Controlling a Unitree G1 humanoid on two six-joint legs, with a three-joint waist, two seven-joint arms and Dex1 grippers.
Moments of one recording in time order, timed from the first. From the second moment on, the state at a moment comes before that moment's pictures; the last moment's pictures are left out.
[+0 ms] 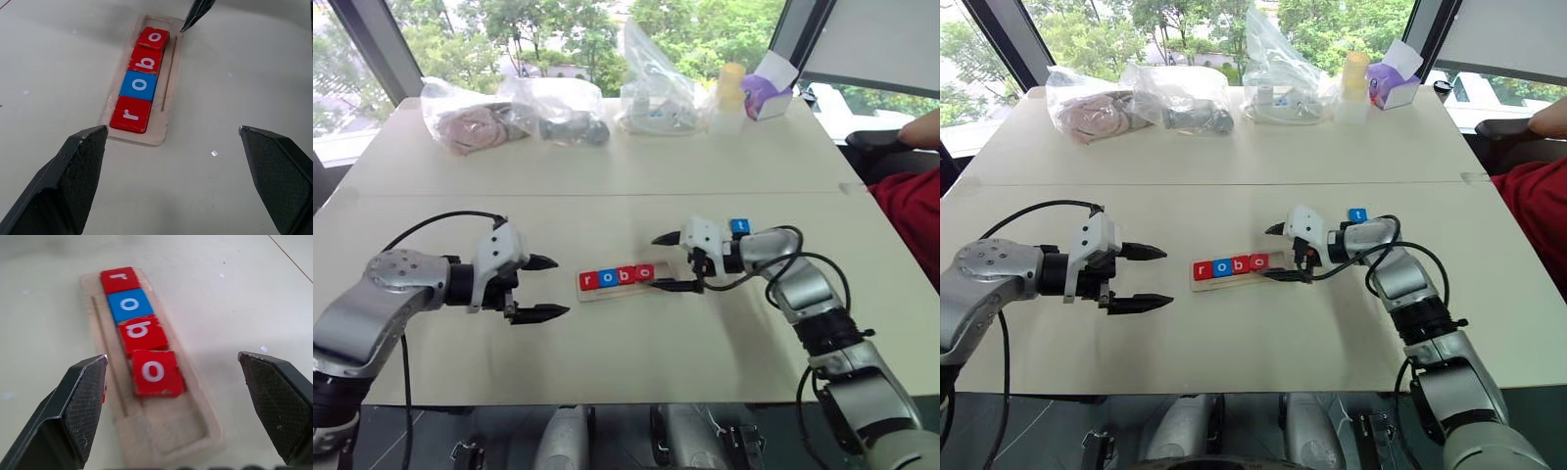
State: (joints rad) left arm -0.25 0.96 0.01 -0.37 -0.52 0.64 -1.09; right arm -0.58 -0.55 0.22 0.15 0.14 0.26 1.16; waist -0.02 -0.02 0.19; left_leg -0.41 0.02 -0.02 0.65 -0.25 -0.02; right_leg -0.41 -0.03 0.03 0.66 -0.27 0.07
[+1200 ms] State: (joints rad) left arm -0.26 0.93 0.01 -0.37 -0.50 0.62 -1.08; right arm -0.52 -0.61 0.27 0.06 0.15 0.42 1.13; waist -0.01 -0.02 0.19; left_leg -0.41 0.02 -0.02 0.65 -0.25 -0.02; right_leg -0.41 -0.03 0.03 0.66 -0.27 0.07
